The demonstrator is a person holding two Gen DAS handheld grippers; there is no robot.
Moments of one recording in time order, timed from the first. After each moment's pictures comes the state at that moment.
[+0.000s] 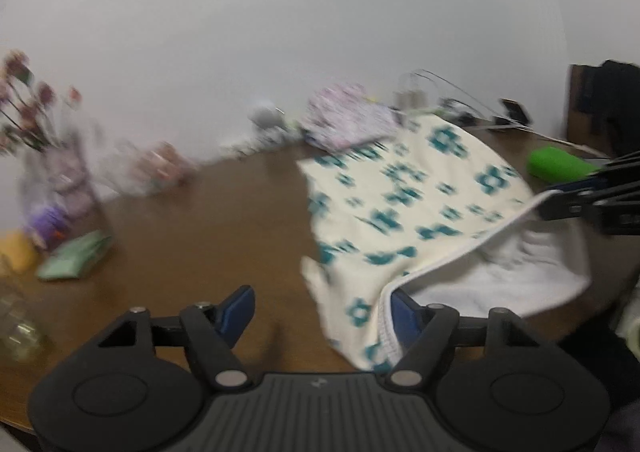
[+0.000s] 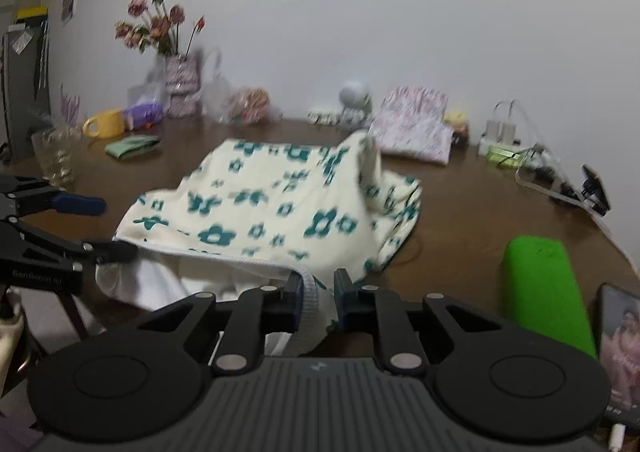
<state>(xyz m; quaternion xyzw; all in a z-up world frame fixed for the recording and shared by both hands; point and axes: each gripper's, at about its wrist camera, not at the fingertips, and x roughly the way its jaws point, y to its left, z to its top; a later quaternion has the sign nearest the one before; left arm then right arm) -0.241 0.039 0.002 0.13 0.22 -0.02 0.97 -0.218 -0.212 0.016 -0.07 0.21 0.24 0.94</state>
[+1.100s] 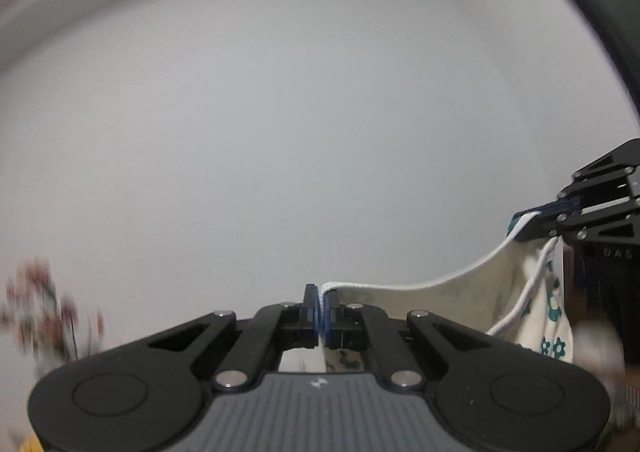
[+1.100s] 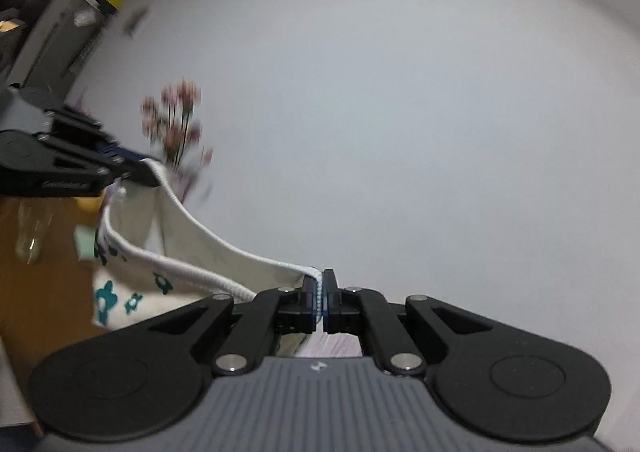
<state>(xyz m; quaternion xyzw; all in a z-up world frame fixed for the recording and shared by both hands) -0.271 0.042 0.255 0.13 -0.11 -0.06 0.98 -0.257 -0.204 0.258 -0.25 -0.08 0.22 0.94</state>
